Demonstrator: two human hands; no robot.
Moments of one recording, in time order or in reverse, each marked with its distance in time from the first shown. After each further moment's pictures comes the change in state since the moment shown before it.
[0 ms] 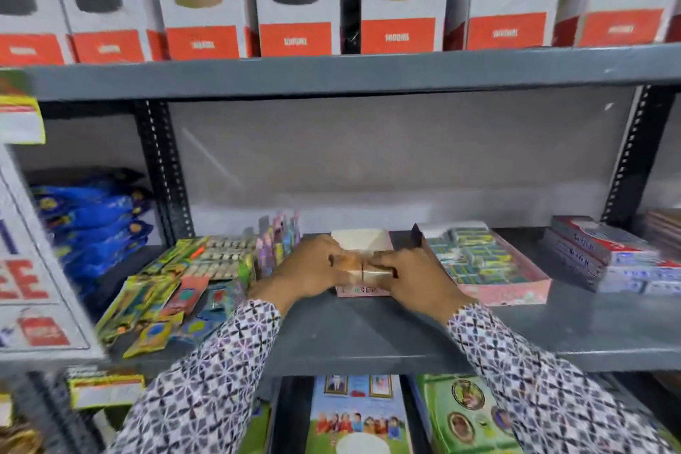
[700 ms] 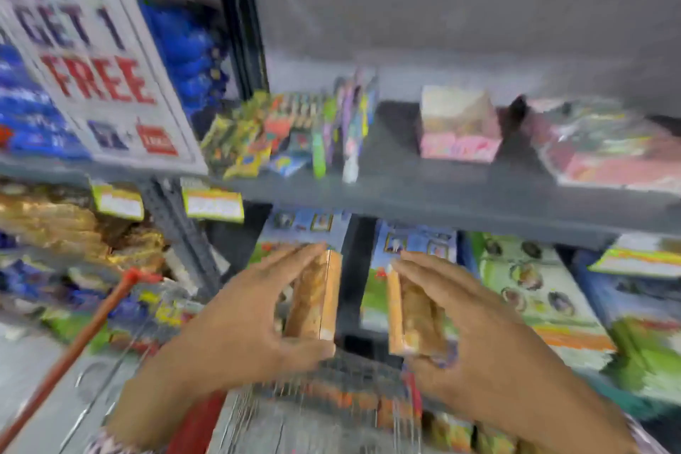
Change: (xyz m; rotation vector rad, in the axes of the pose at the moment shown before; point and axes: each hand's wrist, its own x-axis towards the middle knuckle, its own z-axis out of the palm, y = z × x) left_hand -0.316 -0.044 0.015 -0.042 -0.050 -0.180; right_hand -0.210 -0.112 0.046 0.248 -0.254 -0.157
